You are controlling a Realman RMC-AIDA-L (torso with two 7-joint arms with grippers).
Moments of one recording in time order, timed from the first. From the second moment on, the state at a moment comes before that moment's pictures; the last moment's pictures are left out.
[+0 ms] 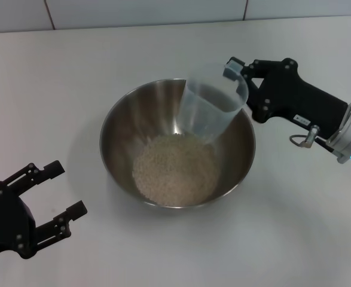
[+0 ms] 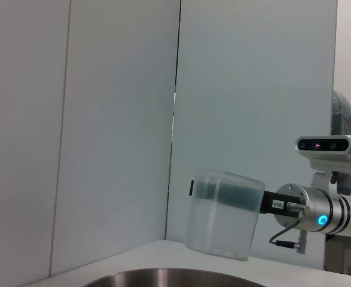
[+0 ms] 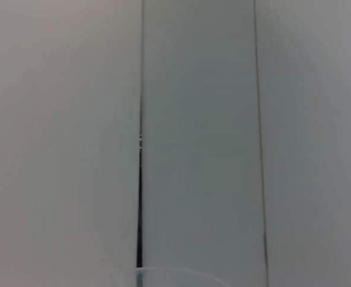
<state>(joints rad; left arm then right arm) -0.22 -2.05 0.50 0.39 1.89 1.90 -0.75 0.55 2.08 -0.56 -0.17 -1.60 -1.59 0.65</state>
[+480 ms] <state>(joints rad) -0.23 -2.05 0.50 0.39 1.89 1.90 -0.75 0.38 2.08 -0.55 -0.27 -1.28 -1.60 0.64</state>
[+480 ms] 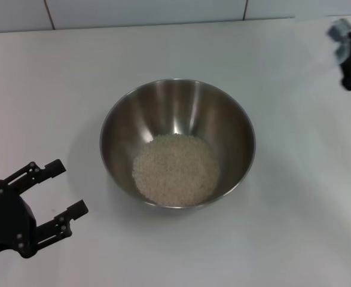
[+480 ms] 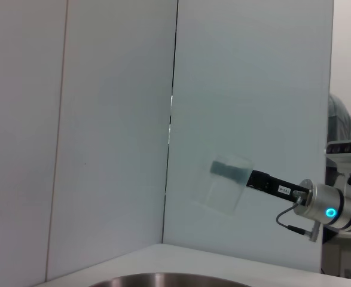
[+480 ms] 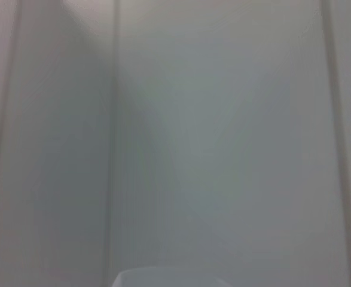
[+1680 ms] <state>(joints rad) -0.24 -2.04 0.50 0.39 1.89 1.93 -0.75 0.31 2.08 -0.44 -0.20 -1.24 -1.43 0.50</state>
